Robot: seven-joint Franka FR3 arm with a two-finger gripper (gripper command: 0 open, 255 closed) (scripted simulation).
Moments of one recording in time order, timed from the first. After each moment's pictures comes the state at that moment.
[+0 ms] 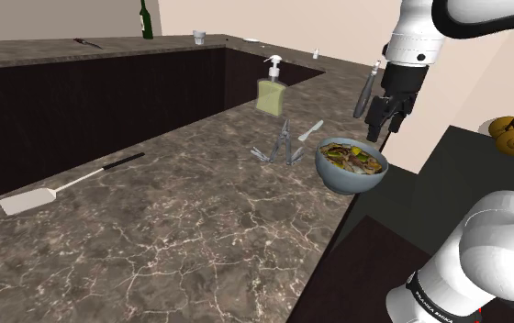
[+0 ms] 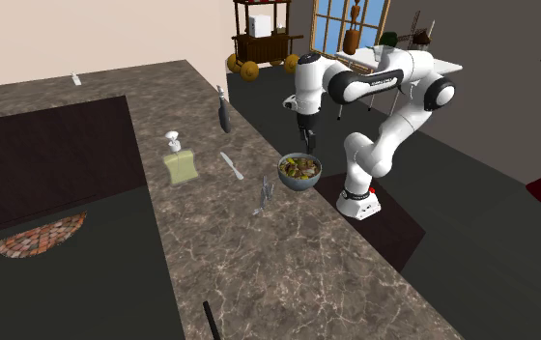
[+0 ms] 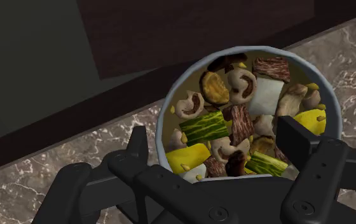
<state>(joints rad) -0.02 -0.83 -0.05 -2.44 -0.07 1.52 0.10</state>
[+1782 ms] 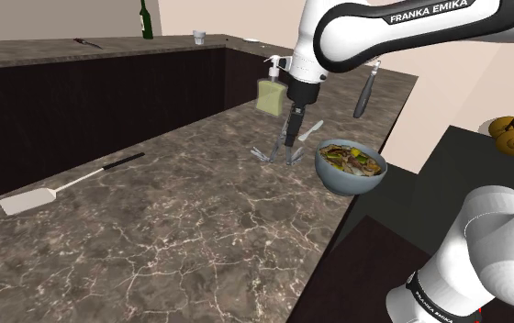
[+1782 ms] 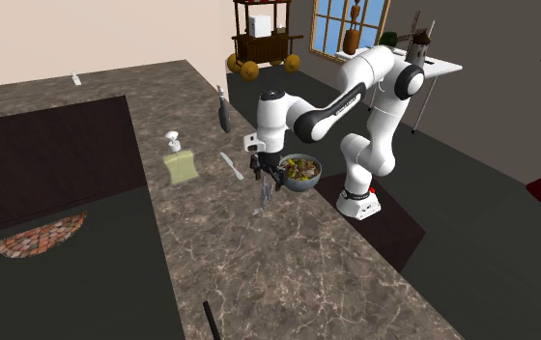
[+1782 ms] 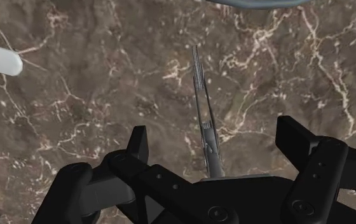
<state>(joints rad) 0.24 -0.33 -0.09 -2.26 -0.03 1.99 -0.44</state>
